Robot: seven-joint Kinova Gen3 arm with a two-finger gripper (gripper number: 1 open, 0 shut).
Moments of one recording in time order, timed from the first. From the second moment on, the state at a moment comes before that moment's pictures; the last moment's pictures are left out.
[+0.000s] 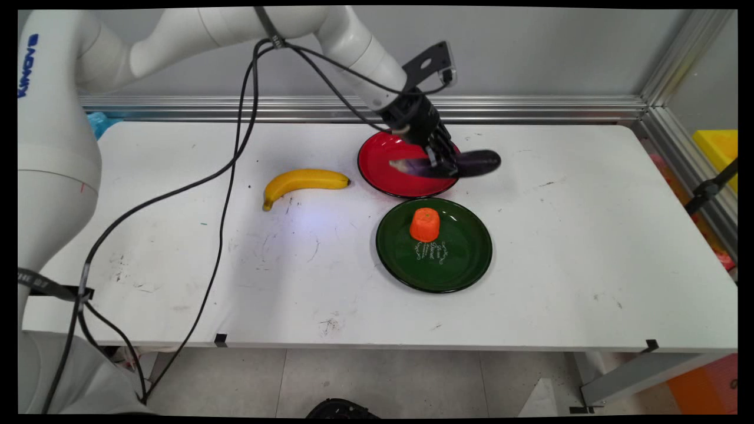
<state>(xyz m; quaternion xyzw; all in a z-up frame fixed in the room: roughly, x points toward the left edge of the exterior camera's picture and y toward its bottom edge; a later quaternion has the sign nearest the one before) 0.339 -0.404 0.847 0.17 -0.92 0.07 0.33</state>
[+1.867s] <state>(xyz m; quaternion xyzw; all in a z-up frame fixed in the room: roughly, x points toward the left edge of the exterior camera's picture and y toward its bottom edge) 0.320 -0.303 0.761 0.17 -0.93 0.02 0.31</state>
